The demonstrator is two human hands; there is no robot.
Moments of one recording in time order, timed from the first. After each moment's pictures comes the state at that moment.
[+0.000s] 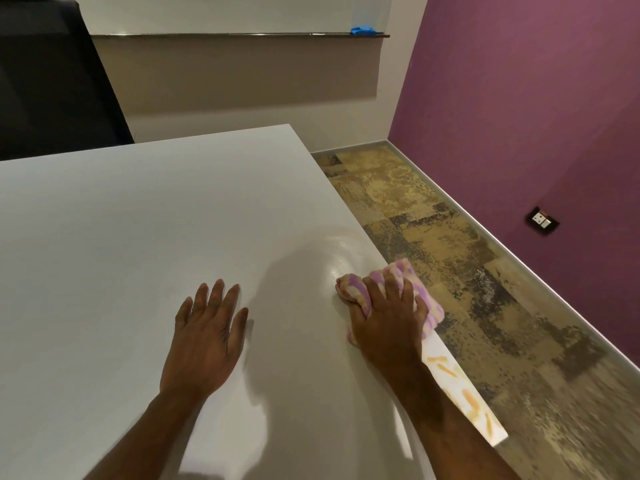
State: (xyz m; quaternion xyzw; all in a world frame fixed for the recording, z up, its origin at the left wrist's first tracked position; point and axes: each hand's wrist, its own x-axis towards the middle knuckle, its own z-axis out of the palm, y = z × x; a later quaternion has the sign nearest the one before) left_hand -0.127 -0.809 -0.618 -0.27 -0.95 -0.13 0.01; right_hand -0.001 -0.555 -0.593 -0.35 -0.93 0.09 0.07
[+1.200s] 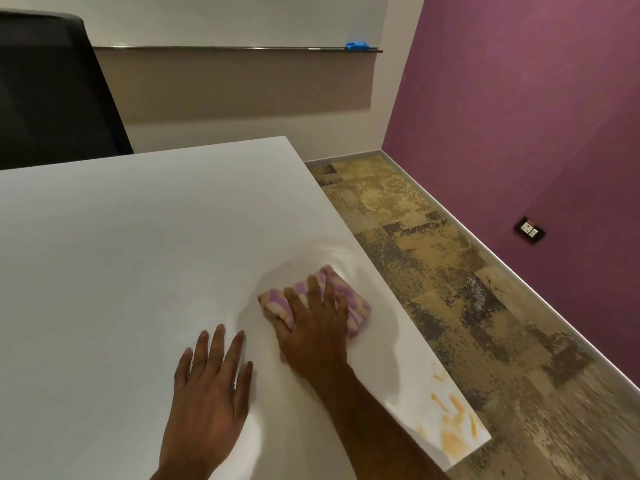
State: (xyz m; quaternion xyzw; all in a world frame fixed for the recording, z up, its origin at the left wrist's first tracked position) left_hand -0.057 -0.822 -0.610 -0.26 -0.96 -0.13 -0.02; right_hand -0.049 -0.632 -0.597 -0.22 -0.96 0.14 0.07
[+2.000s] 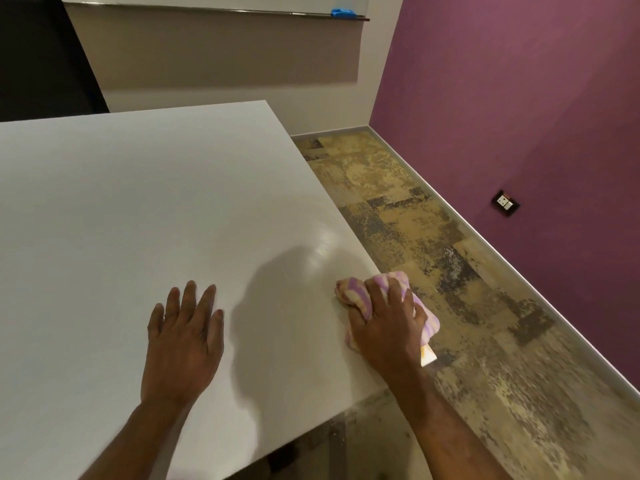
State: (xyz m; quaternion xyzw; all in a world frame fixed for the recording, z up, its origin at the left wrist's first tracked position) left_hand -0.016 -0.824 -0.606 -0.22 -0.97 -0.14 0.01; right_hand 0.117 -0.558 -0.593 -0.36 -0.92 0.09 0.07
